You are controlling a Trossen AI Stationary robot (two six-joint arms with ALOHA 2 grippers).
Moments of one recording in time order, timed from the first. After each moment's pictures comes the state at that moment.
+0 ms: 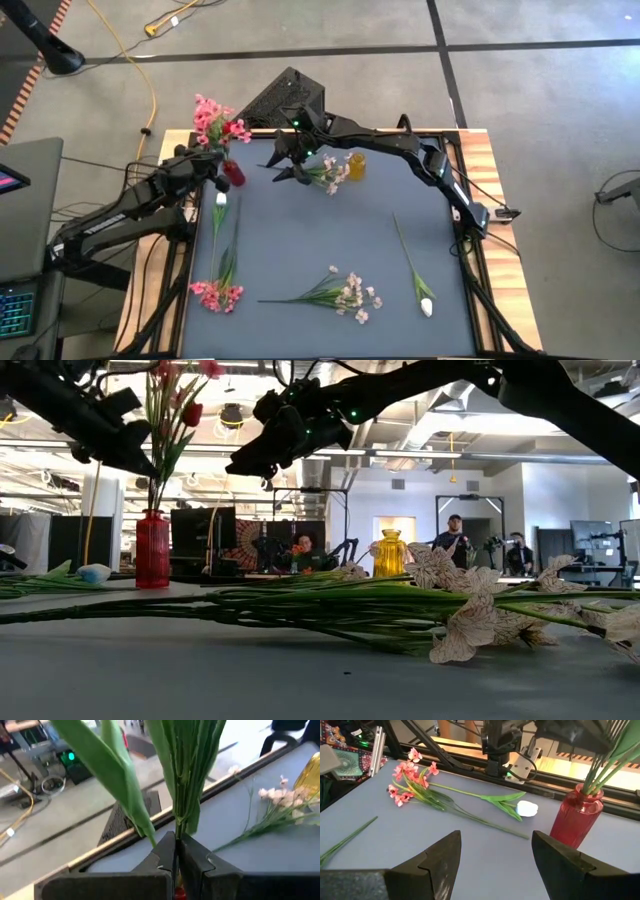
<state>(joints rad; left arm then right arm) 0.54 0.40 0.44 -0.45 -0.48 -0.07 -0.38 2.31 2.17 -0.47 -0.74 -0.42</state>
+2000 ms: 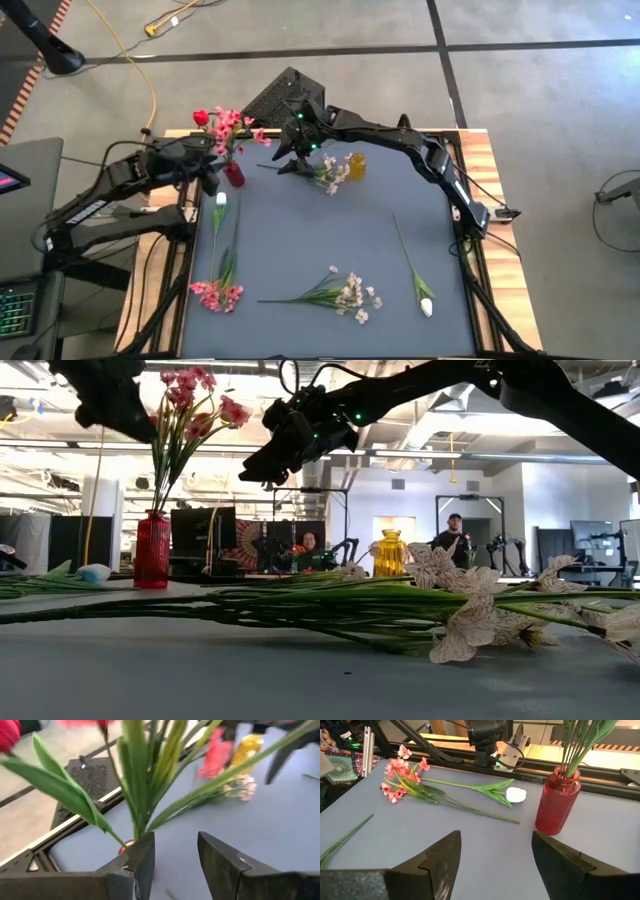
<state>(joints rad) 0.54 0.59 0.88 -0.91 -0.20 -0.19 -0.42 2.30 2.17 -0.52 -0.73 -0.40</state>
